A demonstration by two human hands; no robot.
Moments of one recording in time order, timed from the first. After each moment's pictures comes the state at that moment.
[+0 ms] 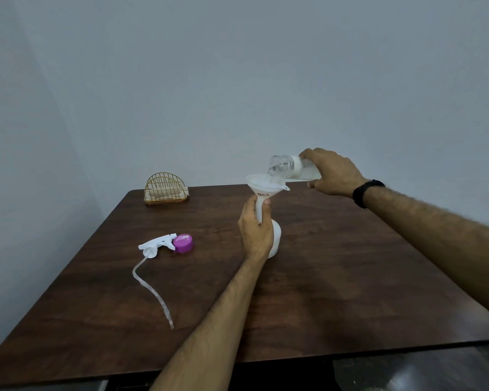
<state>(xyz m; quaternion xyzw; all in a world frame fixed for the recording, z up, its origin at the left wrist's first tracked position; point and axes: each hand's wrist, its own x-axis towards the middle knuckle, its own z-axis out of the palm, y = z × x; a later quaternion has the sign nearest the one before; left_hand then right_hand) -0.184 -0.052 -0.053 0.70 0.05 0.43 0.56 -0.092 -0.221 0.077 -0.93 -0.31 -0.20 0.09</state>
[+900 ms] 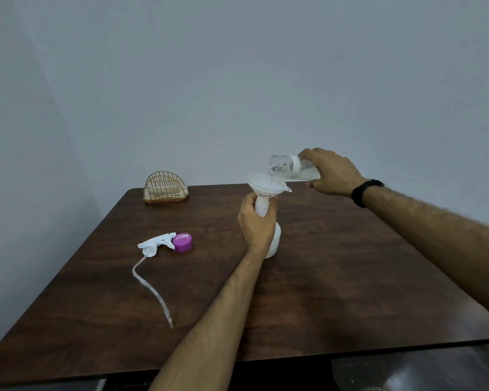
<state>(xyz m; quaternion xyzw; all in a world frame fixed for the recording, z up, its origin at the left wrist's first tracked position) -0.182 -0.054 -0.038 0.68 0.11 0.39 0.62 -0.091 -0.220 0.077 -0.93 -0.31 -0.20 0.09</state>
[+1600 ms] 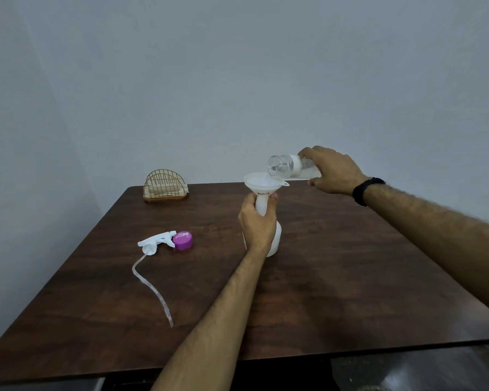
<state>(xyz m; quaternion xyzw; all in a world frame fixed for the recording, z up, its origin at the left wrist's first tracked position) -0.180 -0.057 -0.041 0.67 0.11 0.41 0.61 -0.092 -0.219 0.078 -0.92 -0.32 -0.21 0.06</state>
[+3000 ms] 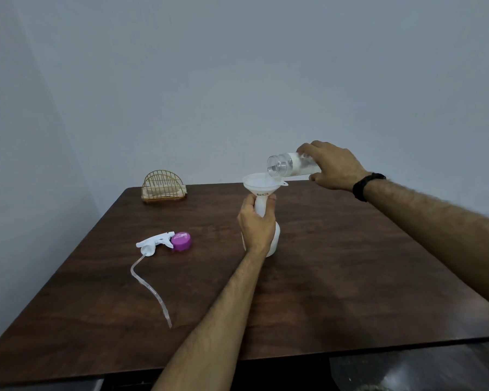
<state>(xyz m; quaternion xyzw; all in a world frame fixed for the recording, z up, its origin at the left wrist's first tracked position) -0.182 -0.059 -0.040 0.67 0.10 0.41 0.61 -0.090 -0.223 0.089 -0.91 -0.34 -0.23 0.05</state>
